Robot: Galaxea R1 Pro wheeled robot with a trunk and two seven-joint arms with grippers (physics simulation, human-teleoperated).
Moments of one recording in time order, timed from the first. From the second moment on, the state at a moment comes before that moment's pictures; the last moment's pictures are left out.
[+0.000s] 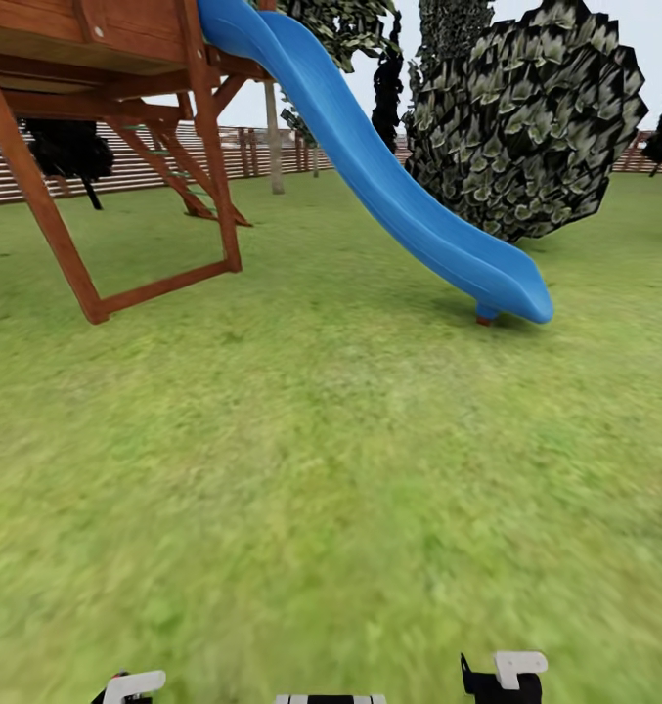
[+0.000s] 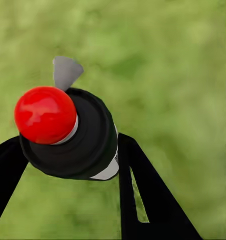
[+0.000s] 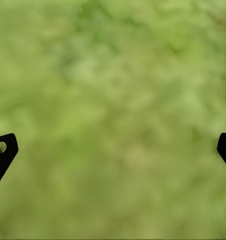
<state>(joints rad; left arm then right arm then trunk) -0.28 0.06 0.57 -0.32 -0.45 -0.35 0.02 -0.43 -0.08 0.32 -0.03 -0.27 -0.57 -0.10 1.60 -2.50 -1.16</state>
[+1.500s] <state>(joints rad) -0.28 0.06 0.57 -0.32 -0.45 -0.35 0.02 -0.43 -0.08 0.32 -0.03 -0.27 -0.57 -0.10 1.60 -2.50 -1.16</state>
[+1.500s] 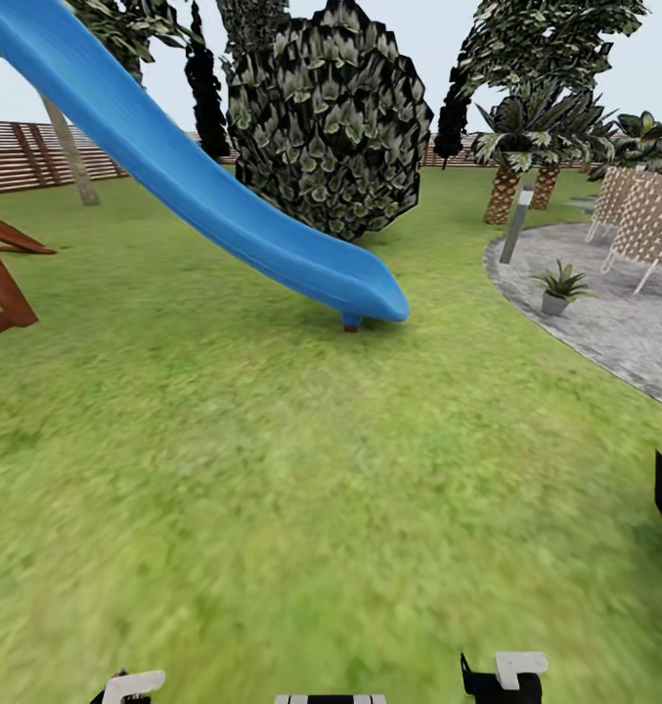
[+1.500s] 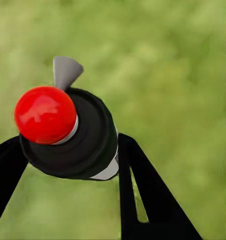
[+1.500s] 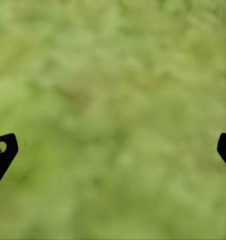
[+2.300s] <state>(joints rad) -0.28 0.06 0.57 -0.32 -0.45 -0.35 0.02 -0.43 -0.08 0.32 -0.03 -0.27 -0.57 -0.10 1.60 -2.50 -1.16</state>
